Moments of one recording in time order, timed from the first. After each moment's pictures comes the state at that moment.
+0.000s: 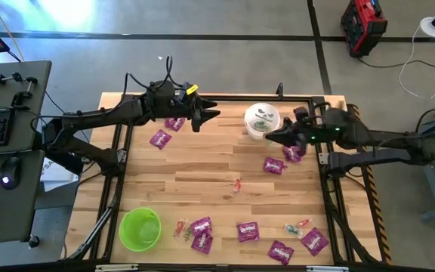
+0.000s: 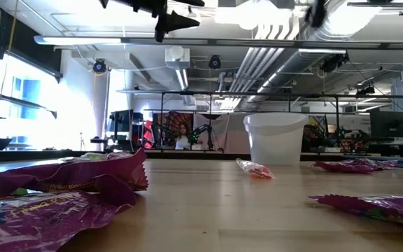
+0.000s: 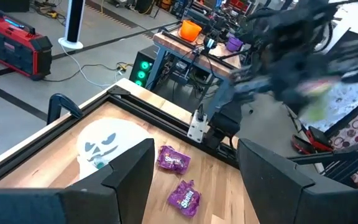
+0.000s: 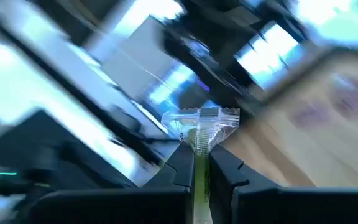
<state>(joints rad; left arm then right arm) 0.33 1.34 1.13 0.02 0.15 -0.36 -0.11 0.78 0.74 0.10 -0.20 0.72</state>
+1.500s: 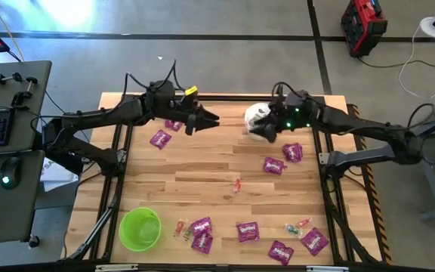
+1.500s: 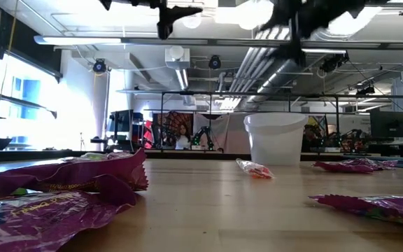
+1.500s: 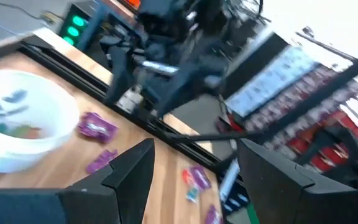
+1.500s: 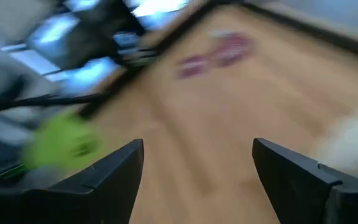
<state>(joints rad) 0.32 1.34 1.13 0.03 0.43 -0.59 -0.34 1.09 0.94 -0.33 -0.30 0.49</state>
